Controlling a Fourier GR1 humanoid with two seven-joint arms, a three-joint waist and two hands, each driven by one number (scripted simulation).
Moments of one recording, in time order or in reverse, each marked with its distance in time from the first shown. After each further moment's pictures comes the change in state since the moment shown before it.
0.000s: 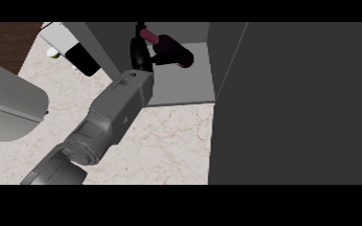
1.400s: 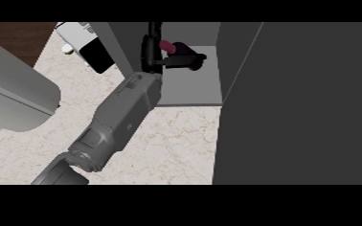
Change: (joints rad) left arm 0.078 -0.022 0.044 -0.210 -0.032 -0.218 -0.166; right arm 0.055 0.002 0.003 -0.013 0.003 0.001 -0.005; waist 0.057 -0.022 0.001
